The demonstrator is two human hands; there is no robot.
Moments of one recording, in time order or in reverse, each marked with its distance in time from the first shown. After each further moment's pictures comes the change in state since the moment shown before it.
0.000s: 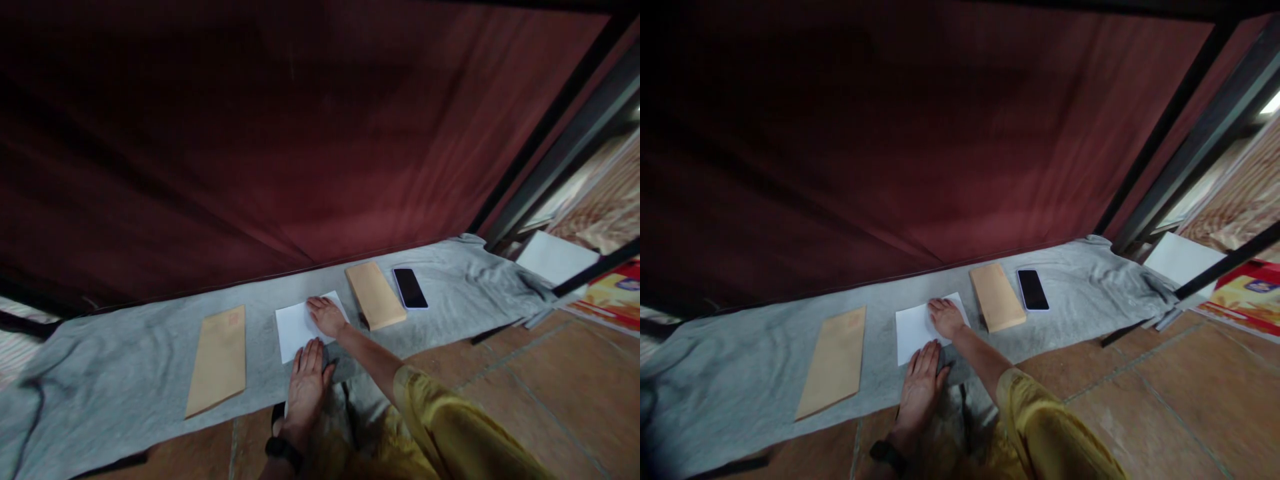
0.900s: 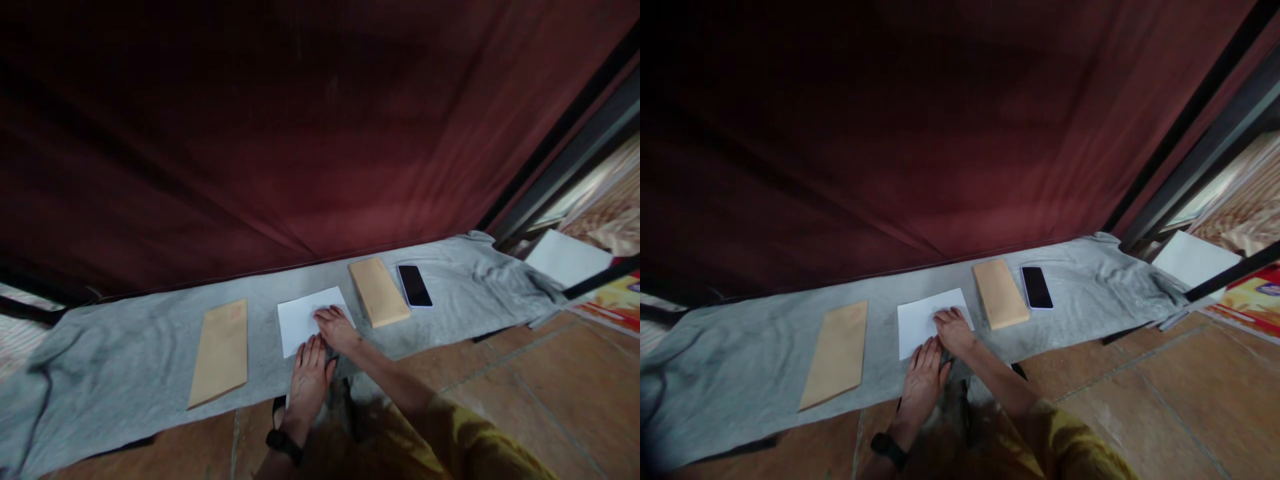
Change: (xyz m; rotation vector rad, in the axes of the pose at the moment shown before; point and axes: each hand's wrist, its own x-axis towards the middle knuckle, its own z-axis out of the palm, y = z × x) left_hand 0.003 0.006 -0.007 0.013 0.017 0.018; right_hand -0.052 -0.015 -0.011 0.021 0.015 -0.105
